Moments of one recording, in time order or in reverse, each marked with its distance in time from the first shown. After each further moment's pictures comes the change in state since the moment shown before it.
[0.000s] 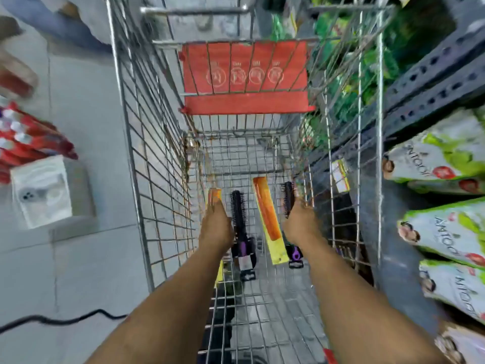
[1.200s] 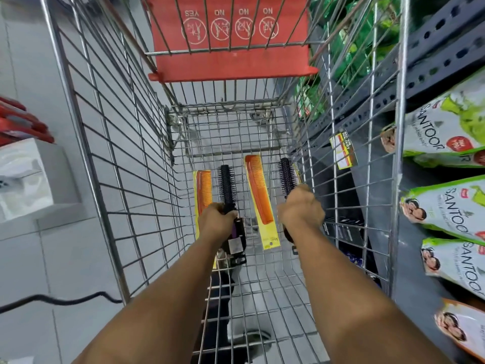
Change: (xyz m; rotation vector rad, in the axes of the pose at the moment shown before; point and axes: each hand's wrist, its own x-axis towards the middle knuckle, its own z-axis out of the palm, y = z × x) left_hand 0.018 -0.015 0.044 -0.414 -0.068 -0.261; right_hand 0.012 -0.003 0.017 -0.045 0.114 0.222
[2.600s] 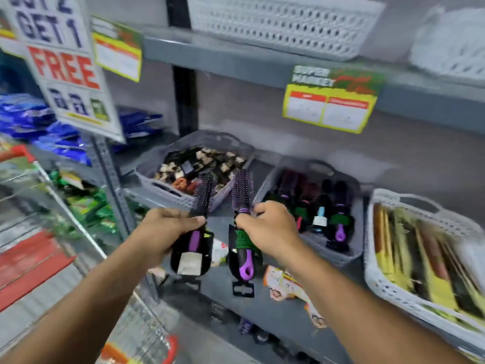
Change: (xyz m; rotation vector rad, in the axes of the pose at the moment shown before) left_hand -0.448 0.234 0.040 0.054 -0.803 0.831; right_hand -0.296 0.358 -0.273 1.033 0.661 0.112
